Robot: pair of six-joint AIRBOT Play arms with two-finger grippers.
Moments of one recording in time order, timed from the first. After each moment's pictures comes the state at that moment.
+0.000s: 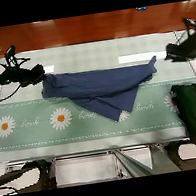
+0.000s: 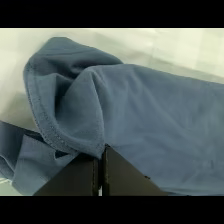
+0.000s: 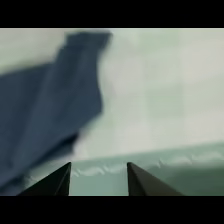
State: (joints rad) left arm 0.04 -1.38 1.15 1.10 -0.95 -1.57; right arm -0.29 -1.50 1.43 -1.39 1.32 1.59
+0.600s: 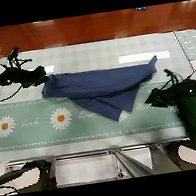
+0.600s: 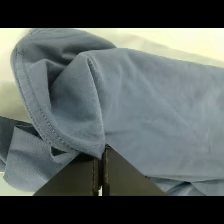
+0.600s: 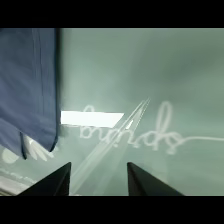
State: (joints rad) left arm 0.04 -1.39 1.15 1.07 -0.99 -1.53; right arm -0.21 -1.21 0.64 -0.94 1.21 1.36
